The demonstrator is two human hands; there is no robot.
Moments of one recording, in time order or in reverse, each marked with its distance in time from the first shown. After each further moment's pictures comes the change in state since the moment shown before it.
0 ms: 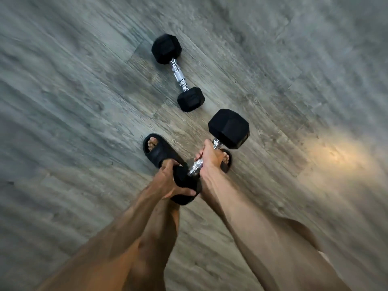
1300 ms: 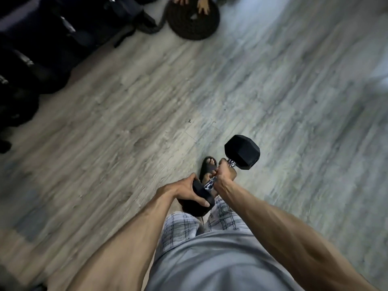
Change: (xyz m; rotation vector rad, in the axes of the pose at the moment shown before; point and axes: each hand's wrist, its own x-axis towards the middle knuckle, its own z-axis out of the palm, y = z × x) left_hand -0.491 -0.221 -0.006 -1.184 0.561 0.088; right_hand -0.569 0.247 0.055 -1.202 -0.563 -0.613
